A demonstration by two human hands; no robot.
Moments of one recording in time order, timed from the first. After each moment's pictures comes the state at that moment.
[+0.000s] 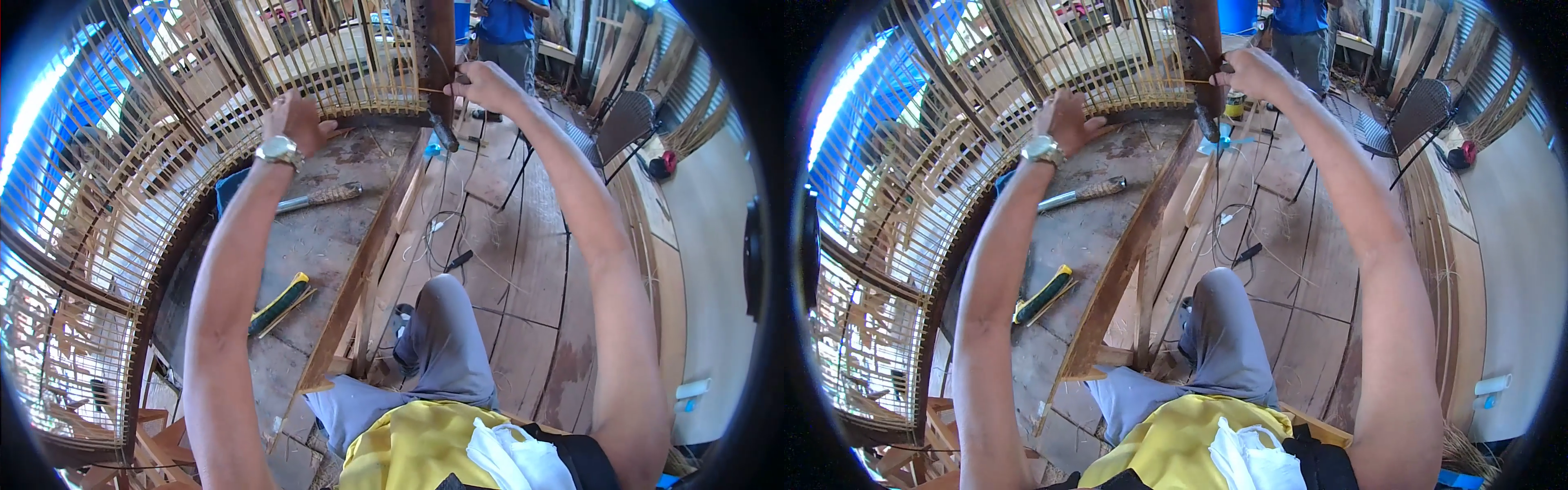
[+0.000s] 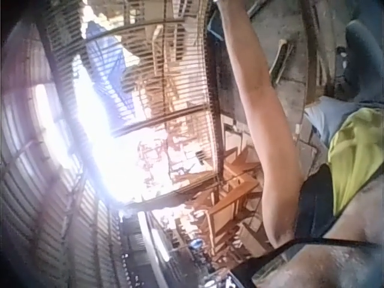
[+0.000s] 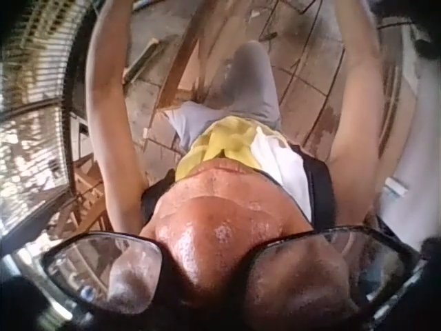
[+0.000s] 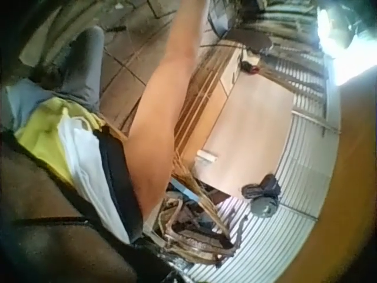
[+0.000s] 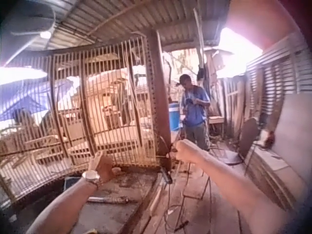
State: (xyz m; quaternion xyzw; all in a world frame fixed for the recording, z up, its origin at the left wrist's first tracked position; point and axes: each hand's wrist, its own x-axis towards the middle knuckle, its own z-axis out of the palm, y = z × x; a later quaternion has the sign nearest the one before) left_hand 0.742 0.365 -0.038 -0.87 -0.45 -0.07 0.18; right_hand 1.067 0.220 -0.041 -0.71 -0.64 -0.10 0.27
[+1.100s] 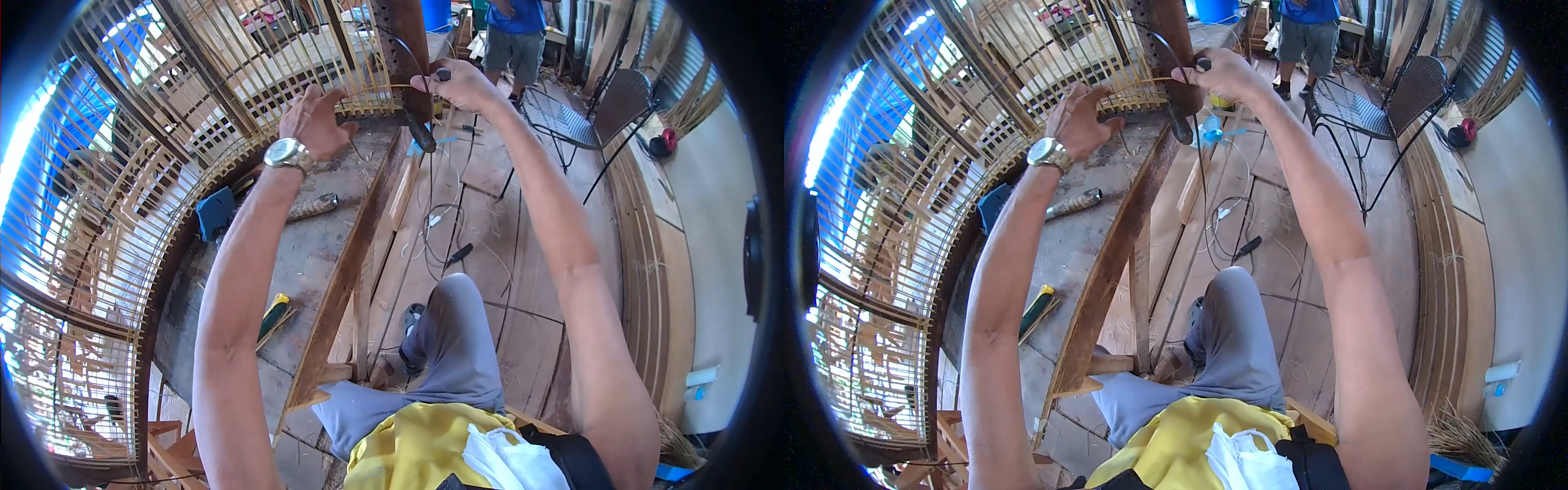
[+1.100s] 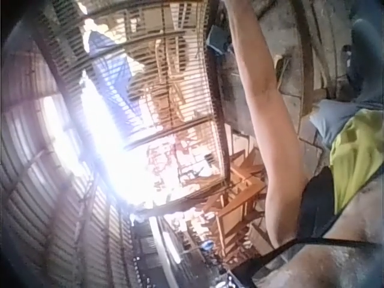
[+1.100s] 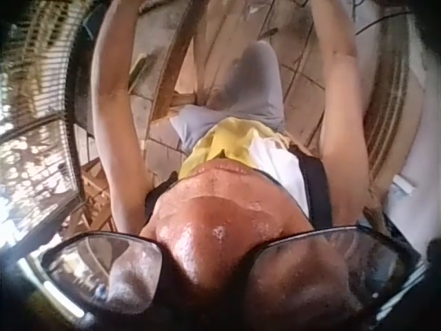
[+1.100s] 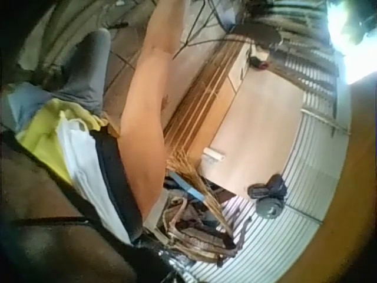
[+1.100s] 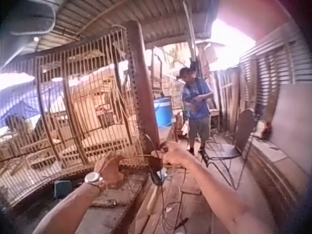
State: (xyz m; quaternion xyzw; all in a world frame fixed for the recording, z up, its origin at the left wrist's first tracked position) left_hand 0.793 0.346 -0.057 -0.93 -0.28 -0.24 0.09; right_hand 1.067 0.223 -0.071 -0.70 -0.58 0.03 0.41
